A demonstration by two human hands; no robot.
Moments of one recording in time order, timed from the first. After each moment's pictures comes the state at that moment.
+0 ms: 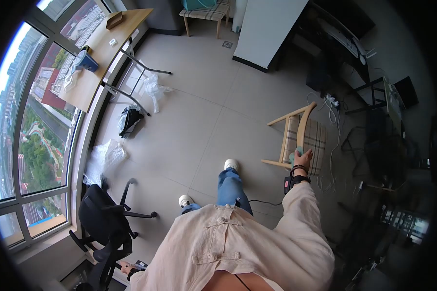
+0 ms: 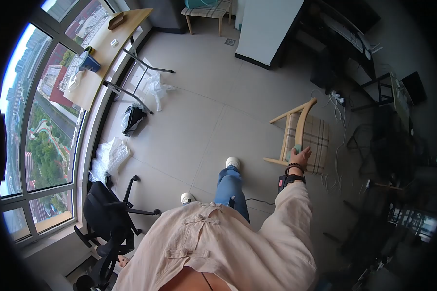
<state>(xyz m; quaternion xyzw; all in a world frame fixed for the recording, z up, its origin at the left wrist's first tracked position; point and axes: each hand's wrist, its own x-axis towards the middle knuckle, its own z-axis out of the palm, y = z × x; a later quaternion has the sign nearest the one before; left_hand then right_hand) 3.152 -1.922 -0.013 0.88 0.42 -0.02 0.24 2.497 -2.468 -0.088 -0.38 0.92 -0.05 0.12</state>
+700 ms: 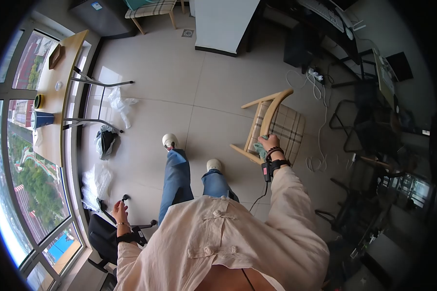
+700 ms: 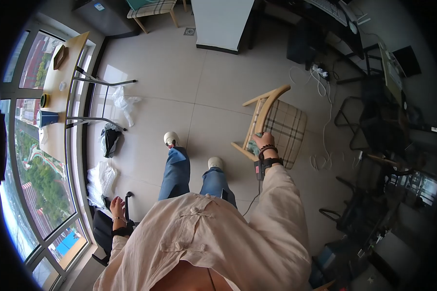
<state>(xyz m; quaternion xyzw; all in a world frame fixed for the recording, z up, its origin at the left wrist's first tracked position) 3.087 -2.372 -0.062 0.89 -0.07 -0.35 0.29 2.477 -2.616 -0.116 -0.38 0.83 0.00 0.40</state>
